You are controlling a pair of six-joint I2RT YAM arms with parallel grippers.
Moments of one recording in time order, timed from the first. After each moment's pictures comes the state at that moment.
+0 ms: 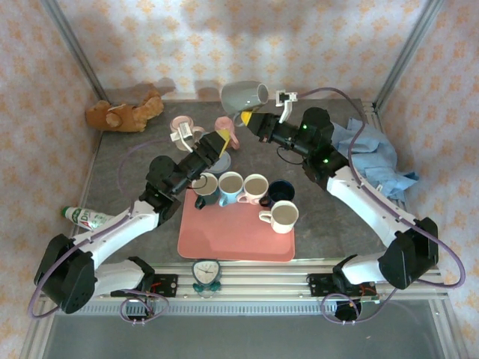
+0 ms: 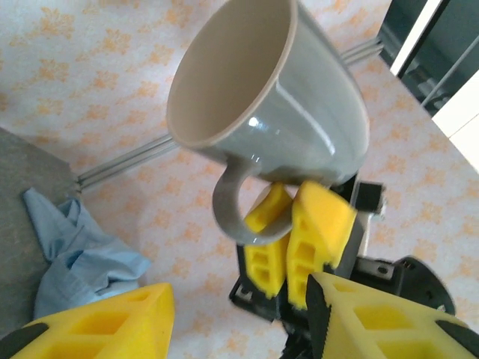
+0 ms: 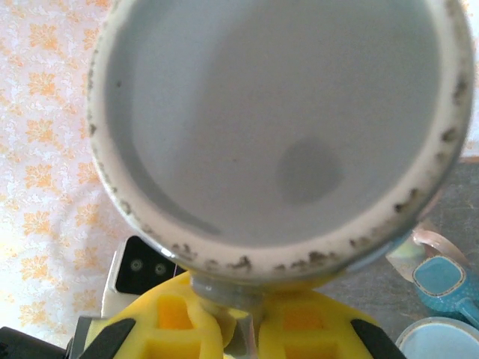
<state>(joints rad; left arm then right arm) -0.52 1.20 0.70 0.76 0.18 -1.25 0.53 1.35 1.17 0.21 -0.49 0.72</state>
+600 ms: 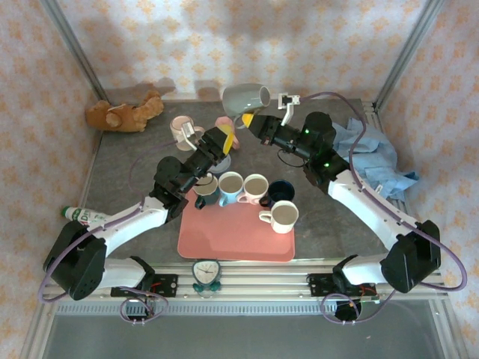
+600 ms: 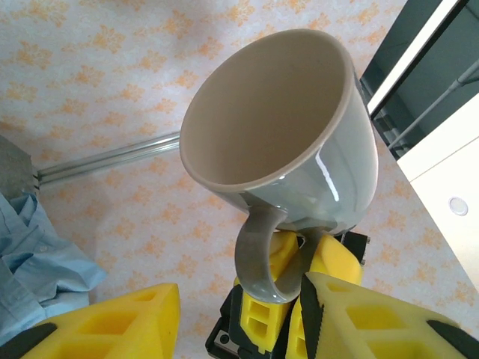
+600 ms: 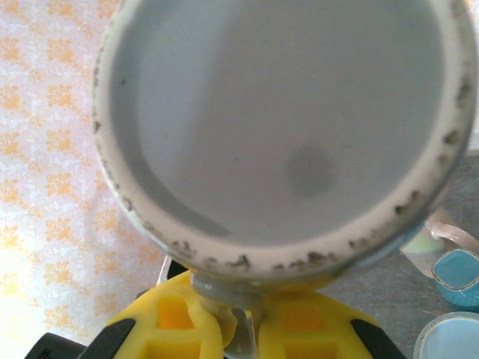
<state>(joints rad) -0.56 1.30 0.71 0.90 0.12 -1.42 0.53 1.32 1.14 0.26 -0.50 0.78</state>
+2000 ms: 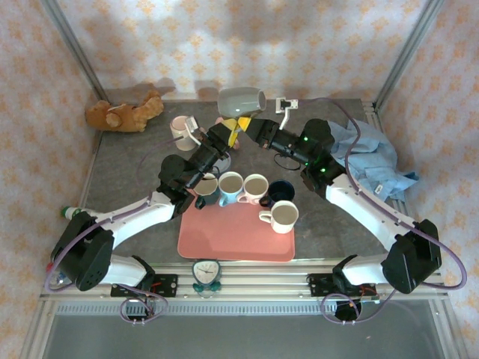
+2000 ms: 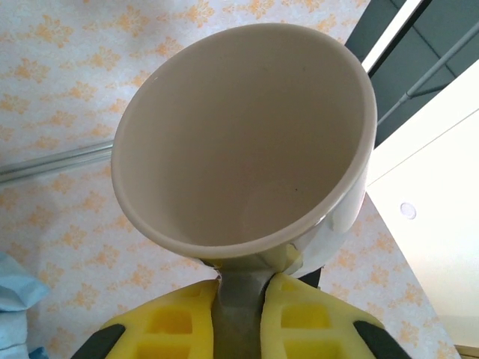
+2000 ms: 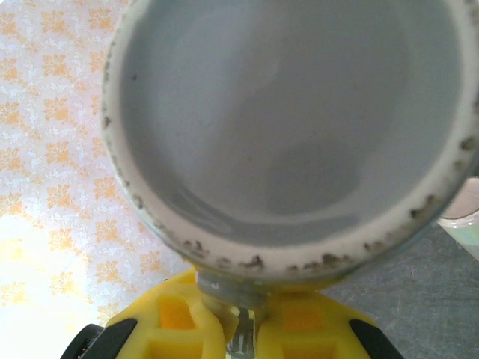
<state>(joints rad) -0.58 1.37 0.77 1.02 0.09 -1.47 0.57 1.32 1.07 0.40 -0.51 0.90</state>
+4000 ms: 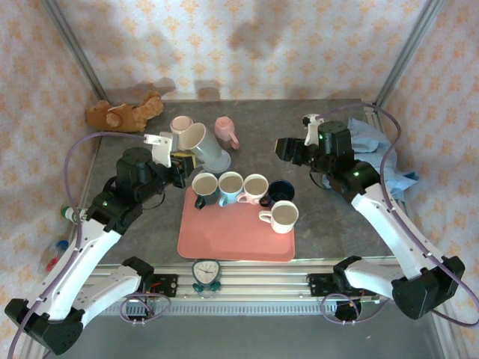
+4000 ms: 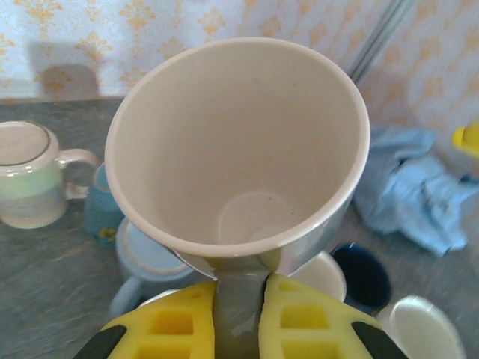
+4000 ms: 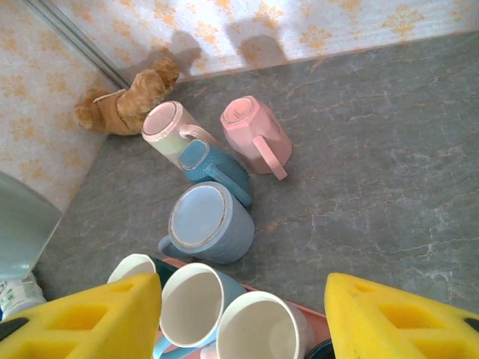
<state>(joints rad) -0.41 0.85 0.99 -0.51 0.10 -0.25 0.44 1.13 1.15 -0.50 -0.16 0.43</state>
